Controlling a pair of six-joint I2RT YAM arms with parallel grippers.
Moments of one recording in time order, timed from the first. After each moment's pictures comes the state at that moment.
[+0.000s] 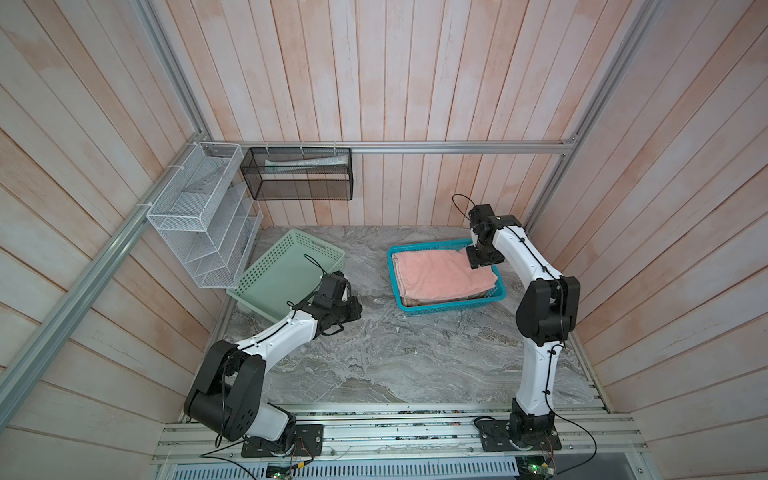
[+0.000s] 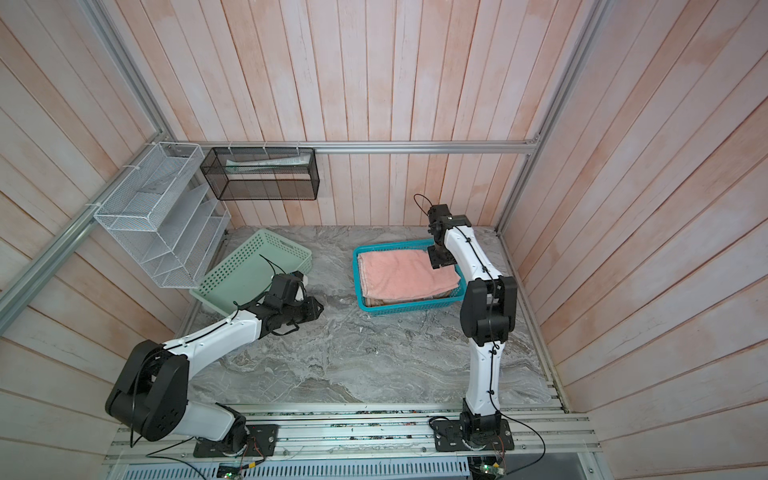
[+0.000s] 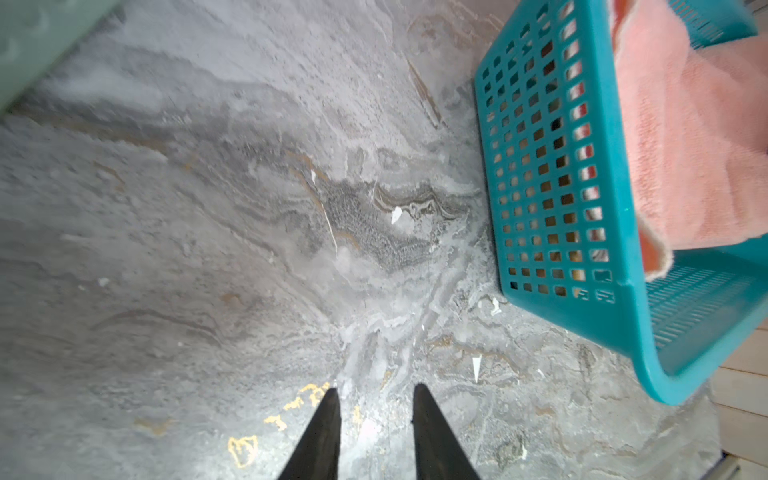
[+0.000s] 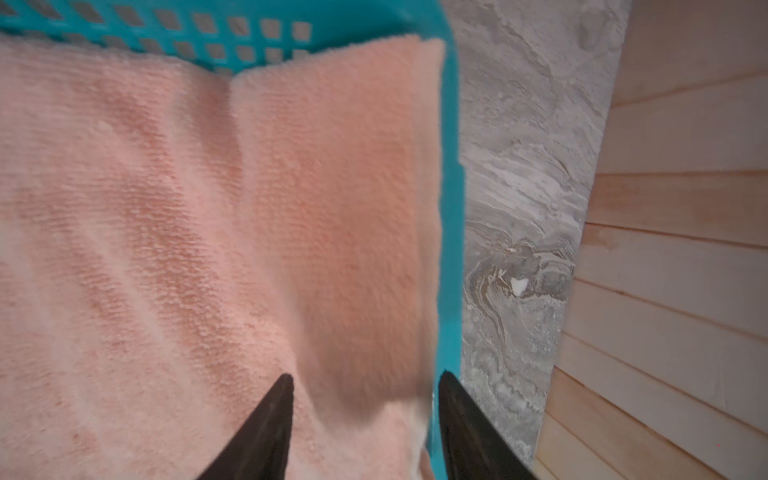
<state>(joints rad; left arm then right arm) -0.41 1.46 0.86 -0.25 0.15 -0.55 0.17 2.07 1.97 -1.15 0.30 0.02</state>
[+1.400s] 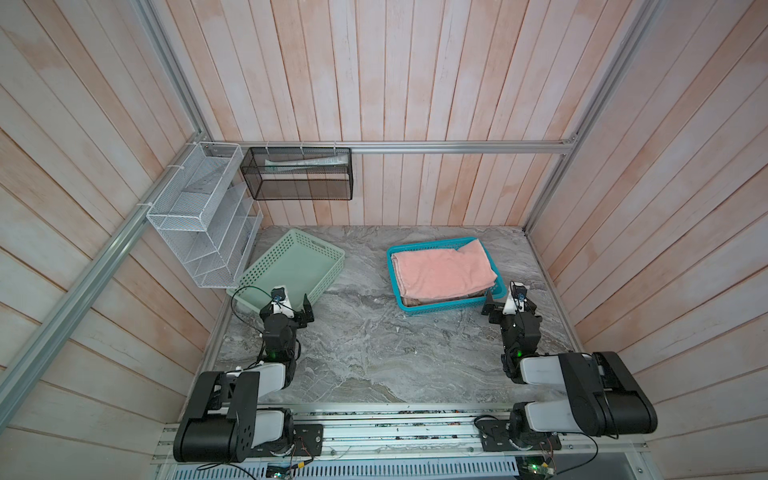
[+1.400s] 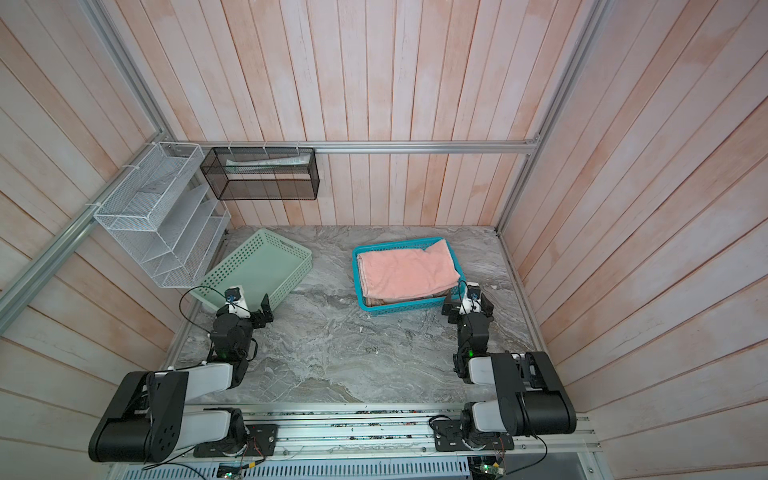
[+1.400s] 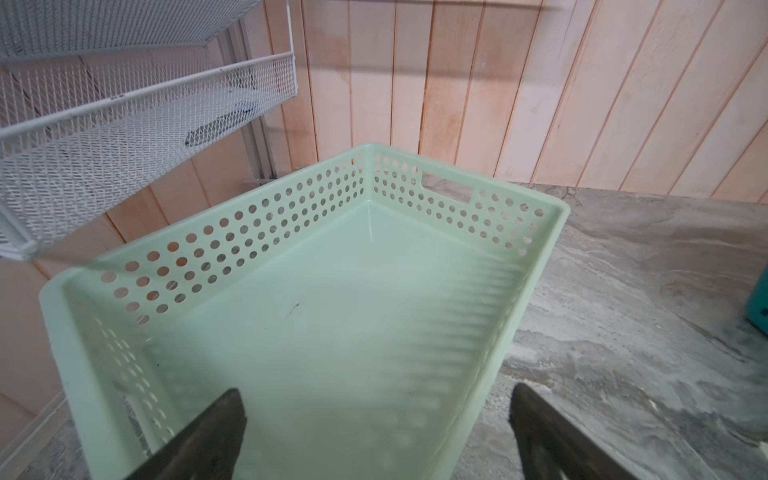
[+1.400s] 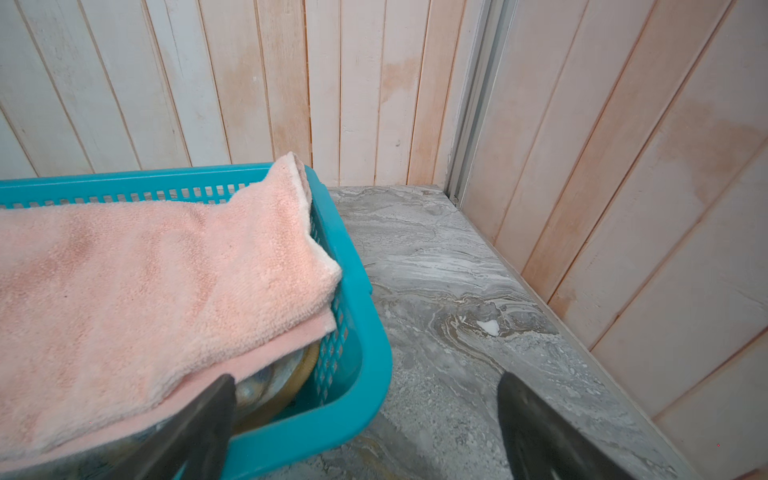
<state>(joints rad) -0.01 1.37 0.20 0.99 -0.13 -0.04 0.07 1.44 0.18 1.16 0.20 -0.01</state>
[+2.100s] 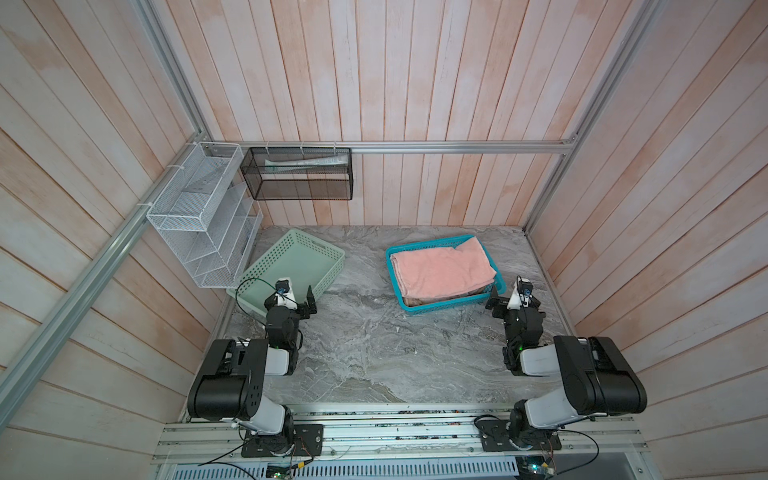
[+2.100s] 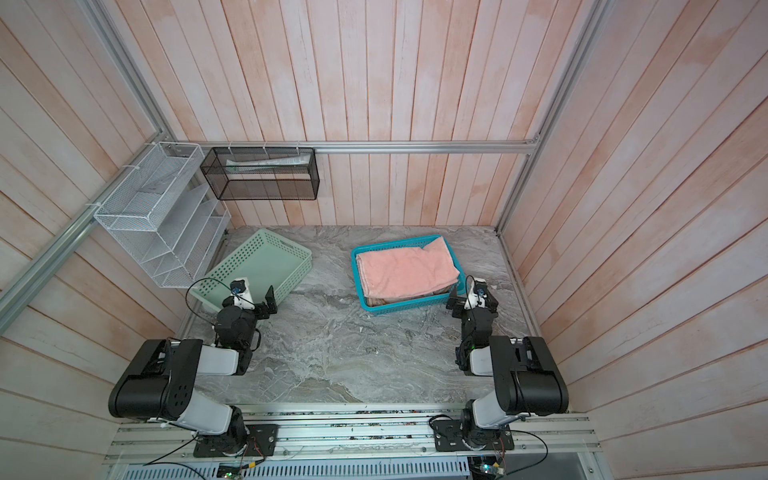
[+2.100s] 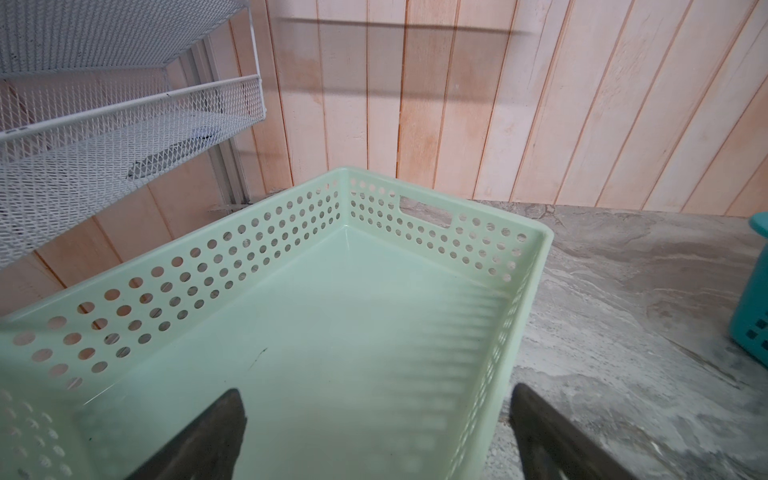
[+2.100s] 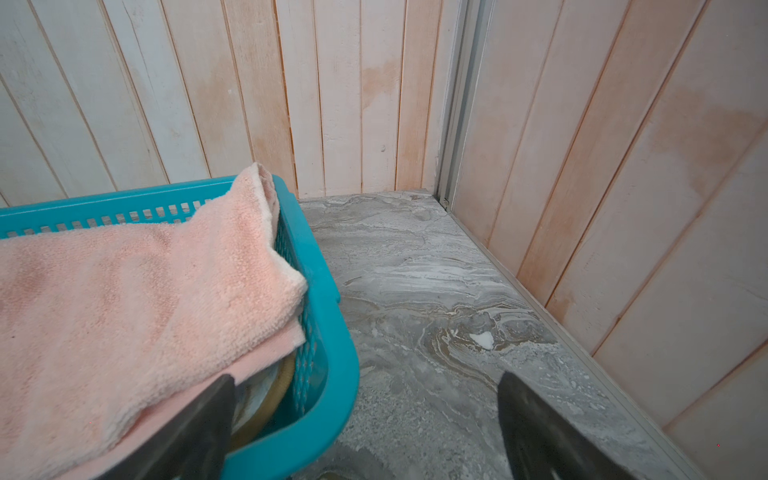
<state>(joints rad) -0.01 1.53 0.28 1.11 -0.08 -0.02 0.00 1.51 0.22 1.19 0.16 0.03</state>
